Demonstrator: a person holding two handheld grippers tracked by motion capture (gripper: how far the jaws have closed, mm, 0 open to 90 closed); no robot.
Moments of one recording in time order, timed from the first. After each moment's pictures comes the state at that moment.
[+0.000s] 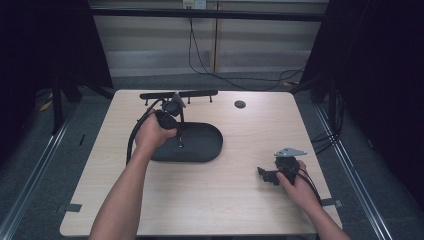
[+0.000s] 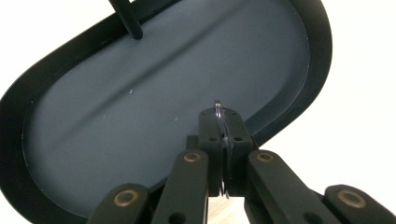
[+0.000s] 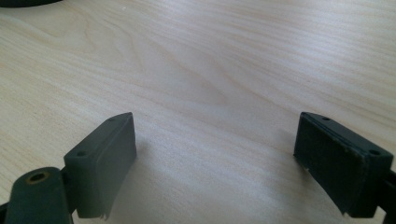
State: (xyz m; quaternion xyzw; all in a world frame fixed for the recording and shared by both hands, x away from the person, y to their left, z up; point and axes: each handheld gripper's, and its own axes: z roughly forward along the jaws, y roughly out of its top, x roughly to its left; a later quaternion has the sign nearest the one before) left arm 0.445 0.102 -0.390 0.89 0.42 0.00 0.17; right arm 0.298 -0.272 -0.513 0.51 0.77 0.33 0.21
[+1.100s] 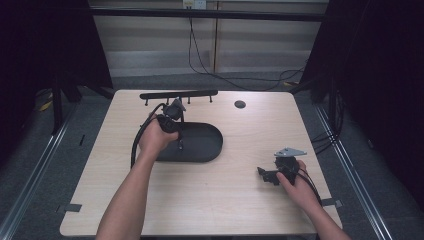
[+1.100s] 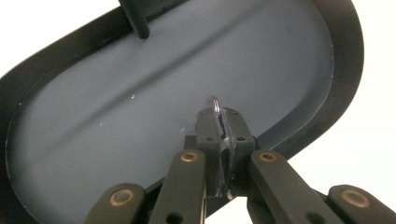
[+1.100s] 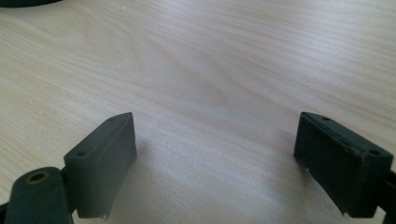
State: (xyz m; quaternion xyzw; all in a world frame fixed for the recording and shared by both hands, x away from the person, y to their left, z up) left arm 0.448 0.101 -0.414 0.88 0.43 0.01 0.18; right arm 0.298 -0.272 -0.513 0.51 0.77 0.33 0.21
